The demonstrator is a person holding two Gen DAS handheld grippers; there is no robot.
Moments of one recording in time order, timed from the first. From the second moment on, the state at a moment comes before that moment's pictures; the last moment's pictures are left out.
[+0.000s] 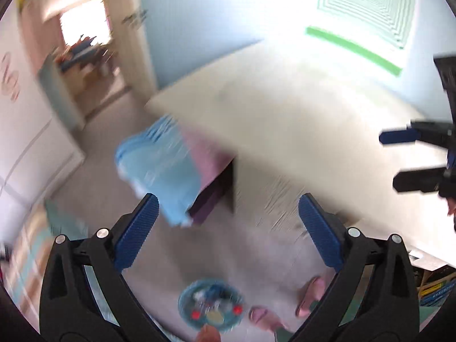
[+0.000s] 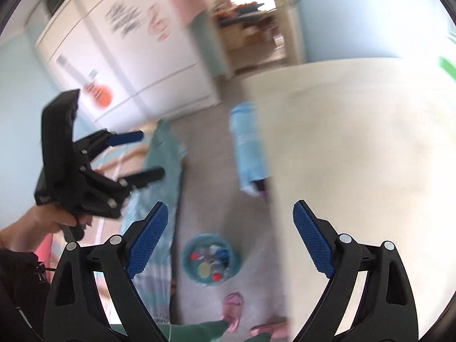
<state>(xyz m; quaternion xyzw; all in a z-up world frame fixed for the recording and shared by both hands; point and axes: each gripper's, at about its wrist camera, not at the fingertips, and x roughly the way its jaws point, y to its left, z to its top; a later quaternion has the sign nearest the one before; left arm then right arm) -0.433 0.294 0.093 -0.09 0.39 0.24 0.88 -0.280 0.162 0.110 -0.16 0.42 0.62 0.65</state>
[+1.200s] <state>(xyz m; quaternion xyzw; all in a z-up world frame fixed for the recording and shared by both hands) -0.061 -0.071 0.160 0.07 0.34 -0.14 0.93 -0.106 -0.273 0.137 0.06 0.40 0.15 0.90</state>
